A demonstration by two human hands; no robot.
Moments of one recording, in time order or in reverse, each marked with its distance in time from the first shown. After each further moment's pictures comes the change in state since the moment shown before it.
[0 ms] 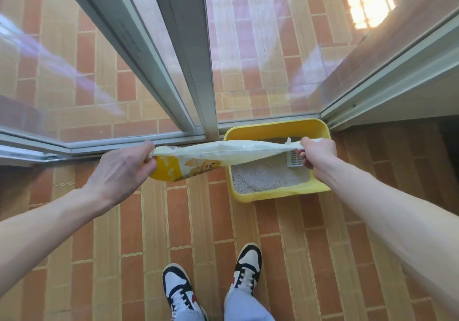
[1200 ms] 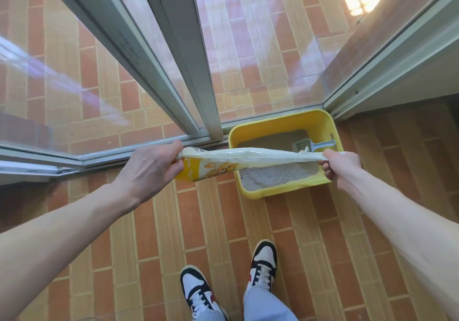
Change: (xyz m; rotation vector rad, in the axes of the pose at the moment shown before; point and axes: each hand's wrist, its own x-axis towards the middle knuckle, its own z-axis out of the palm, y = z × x) left_hand 0.015 0.036 -0.014 -0.038 -0.021 0.243; right_hand 0.013 0.059 -0.035 0.092 0.048 0.160
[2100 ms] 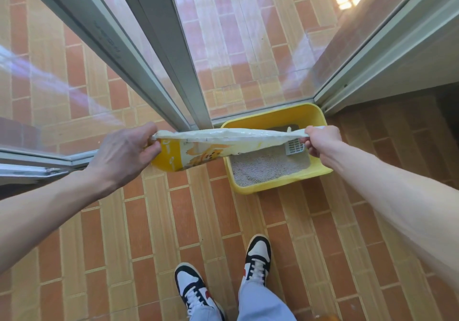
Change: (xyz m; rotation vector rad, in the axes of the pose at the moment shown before) left_hand 0.009 -0.008 -0.015 -0.014 0.028 -0.133; right_hand 0.002 -0.033 0.016 -0.105 -0.034 -0.124
